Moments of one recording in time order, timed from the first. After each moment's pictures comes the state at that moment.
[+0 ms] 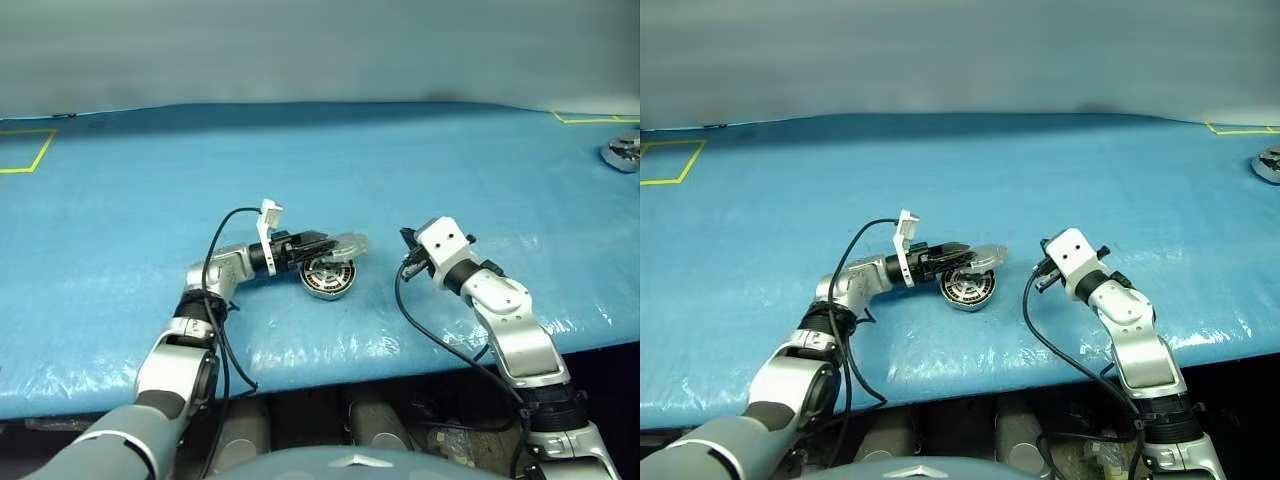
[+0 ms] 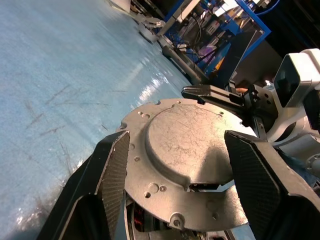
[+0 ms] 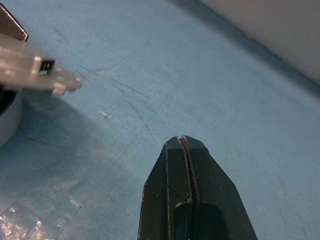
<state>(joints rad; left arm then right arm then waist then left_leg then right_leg) -0.67 0.17 0.00 0.74 -0.39 0.43 -1.18 -0.13 -0.48 0.03 -0.19 -0.03 0.28 0.43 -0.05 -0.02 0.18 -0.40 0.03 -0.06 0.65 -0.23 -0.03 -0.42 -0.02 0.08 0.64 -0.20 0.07</state>
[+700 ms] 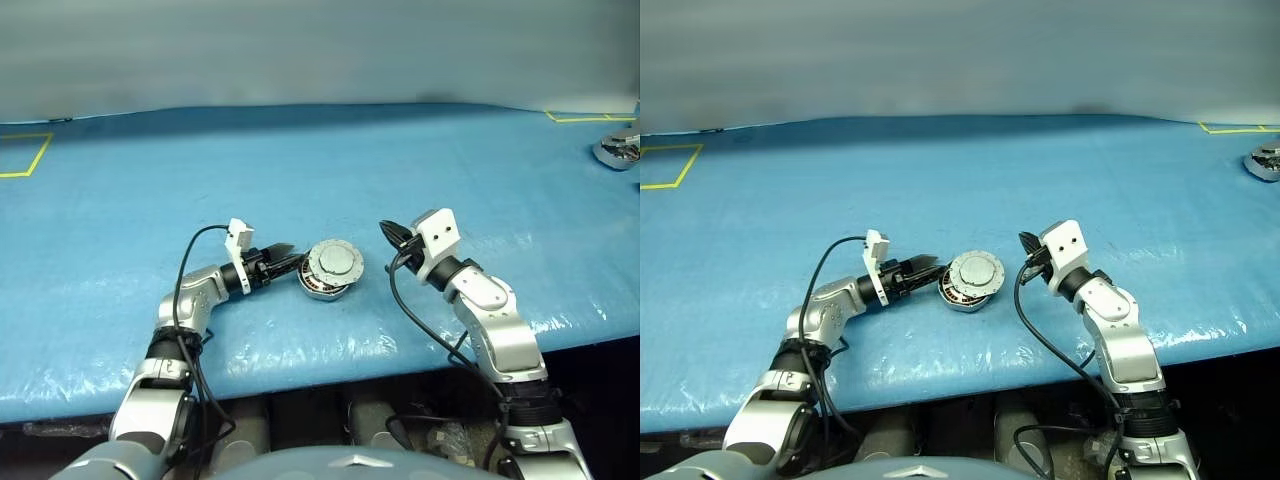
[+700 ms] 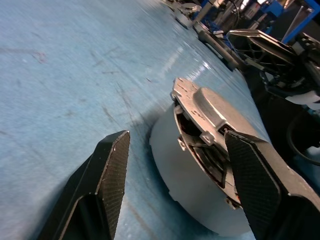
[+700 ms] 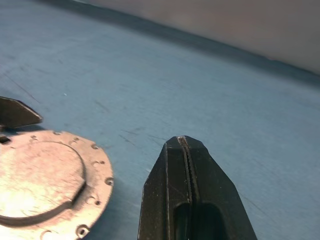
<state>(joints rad) -0.41 0.21 0.08 0.47 -0.37 0.25 -1.03 -0.15 -0.33 0.00 -0.17 0.20 0.28 0.53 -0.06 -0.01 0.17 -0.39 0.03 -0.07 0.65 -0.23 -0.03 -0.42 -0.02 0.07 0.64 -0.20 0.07</state>
